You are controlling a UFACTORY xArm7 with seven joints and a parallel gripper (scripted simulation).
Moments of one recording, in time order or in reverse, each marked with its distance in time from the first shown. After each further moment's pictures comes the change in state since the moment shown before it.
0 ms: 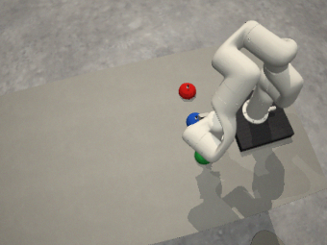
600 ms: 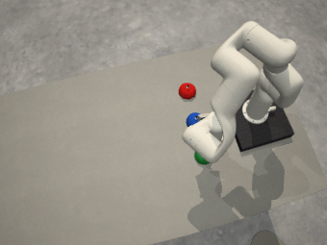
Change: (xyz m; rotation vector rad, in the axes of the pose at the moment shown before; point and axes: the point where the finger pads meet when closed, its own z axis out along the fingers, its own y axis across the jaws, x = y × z) arm 0.000 0.000 0.005 -0.001 0.000 0.000
